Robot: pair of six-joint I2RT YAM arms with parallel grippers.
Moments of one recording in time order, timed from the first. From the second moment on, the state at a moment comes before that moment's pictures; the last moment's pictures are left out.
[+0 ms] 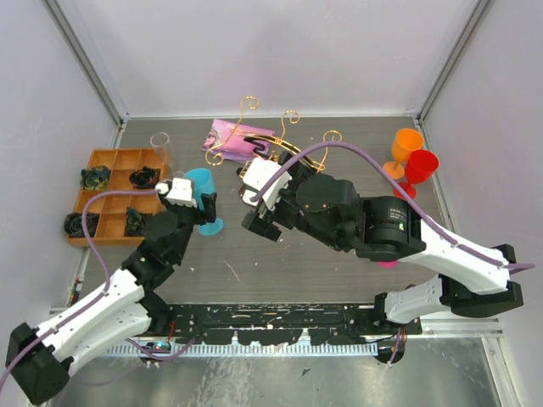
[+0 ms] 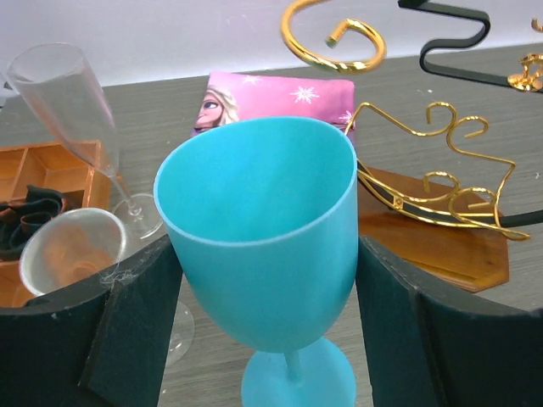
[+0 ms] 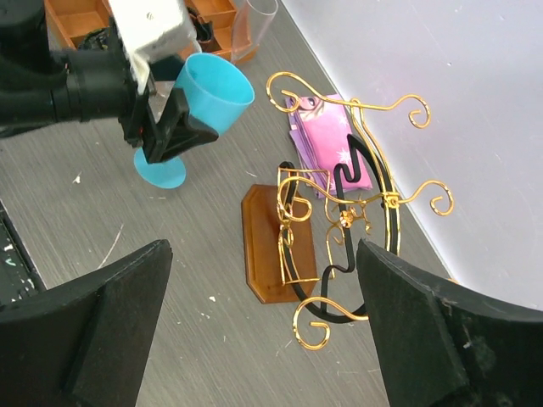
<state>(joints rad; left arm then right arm) -0.68 0.72 0.48 0.17 -0.48 -0.07 1.37 1.30 1.79 -0.82 0.52 -0.27</state>
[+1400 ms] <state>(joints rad) -0.86 1.35 0.14 1.31 -0.98 0.14 1.36 1.36 1.79 -0.82 0.63 -0.23</state>
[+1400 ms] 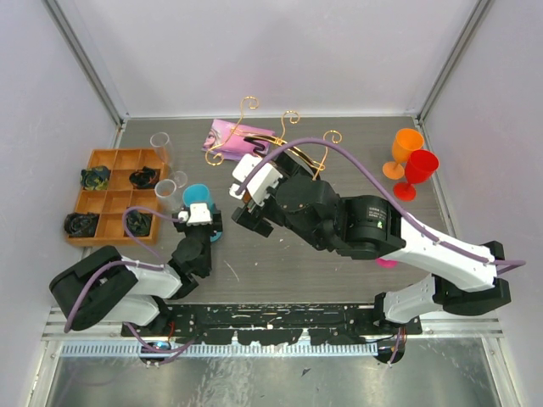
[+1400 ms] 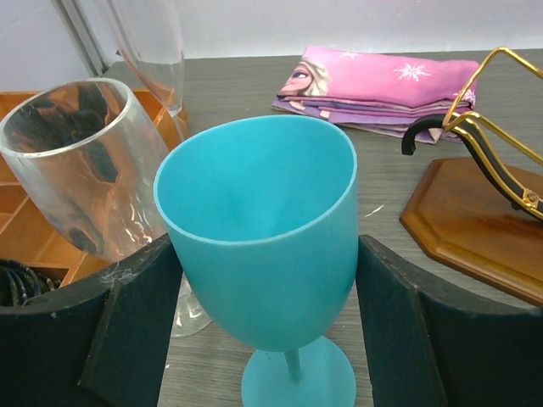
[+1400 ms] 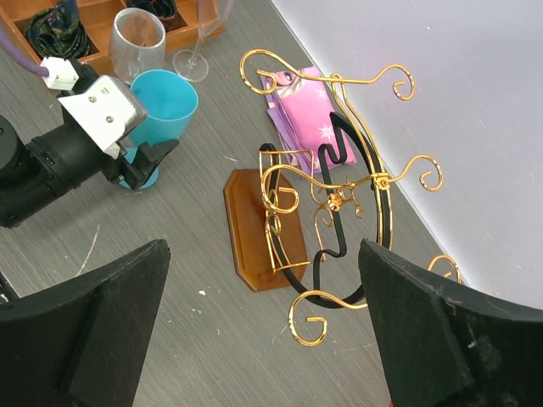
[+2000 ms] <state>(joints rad) -0.89 1.28 0.14 1.21 -1.01 0.09 1.33 1.36 1.79 -0.82 0.60 -0.23</state>
